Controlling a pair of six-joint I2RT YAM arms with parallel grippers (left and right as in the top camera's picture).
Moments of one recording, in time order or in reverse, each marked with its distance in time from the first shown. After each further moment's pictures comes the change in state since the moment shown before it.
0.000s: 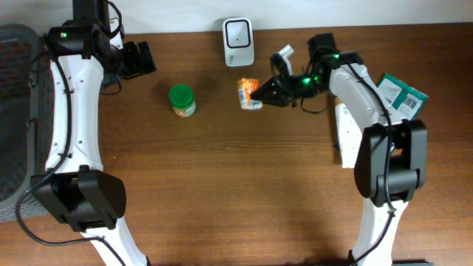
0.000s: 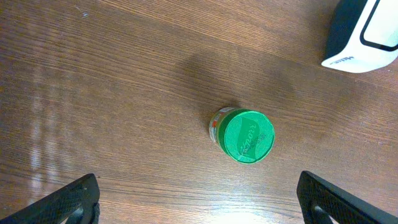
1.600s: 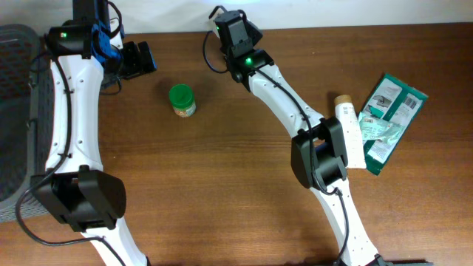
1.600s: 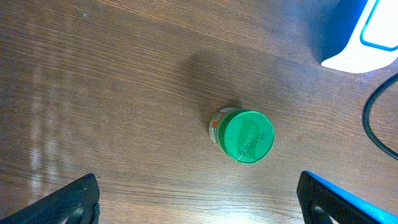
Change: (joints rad) left arm 0.000 0.000 0.000 0.000 0.000 0.000; right arm 0.356 0.412 0.604 0.591 1.836 -0.725
